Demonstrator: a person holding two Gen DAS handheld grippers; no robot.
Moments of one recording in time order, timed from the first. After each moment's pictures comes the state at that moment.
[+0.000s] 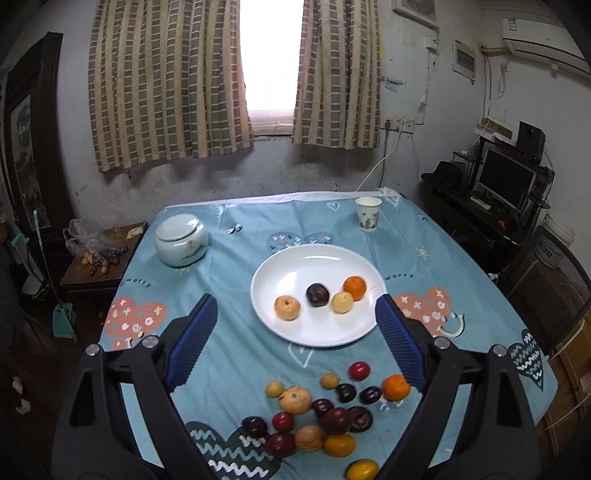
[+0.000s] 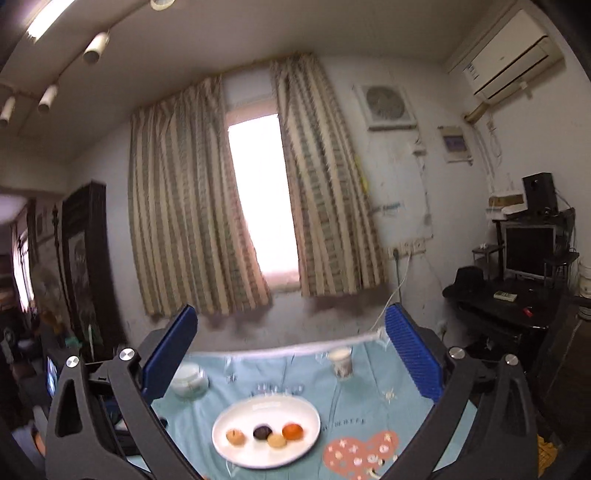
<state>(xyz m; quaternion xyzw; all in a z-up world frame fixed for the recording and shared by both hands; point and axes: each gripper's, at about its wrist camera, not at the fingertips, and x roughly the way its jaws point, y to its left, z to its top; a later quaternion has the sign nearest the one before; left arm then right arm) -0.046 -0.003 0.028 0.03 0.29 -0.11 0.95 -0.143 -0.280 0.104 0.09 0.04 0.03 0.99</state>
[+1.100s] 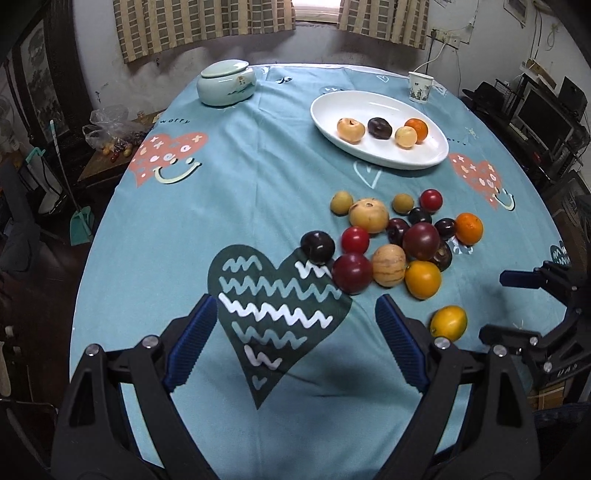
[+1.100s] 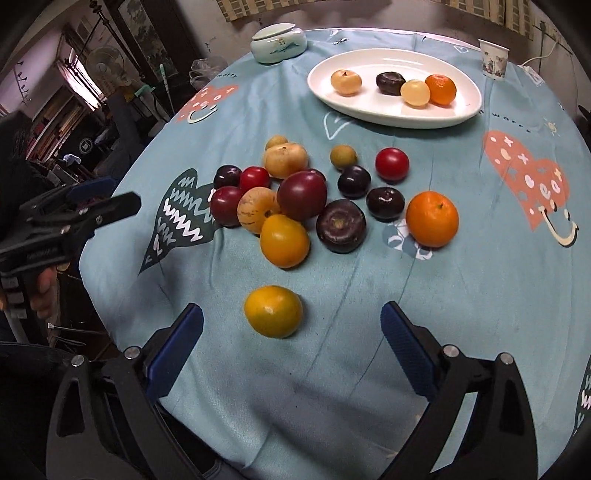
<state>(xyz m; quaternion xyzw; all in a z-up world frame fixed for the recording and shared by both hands) -0.109 0.074 -0.104 0.02 0.47 -0.05 0.88 -0.100 -0.139 -0.140 0.01 0.53 0.25 0.81</state>
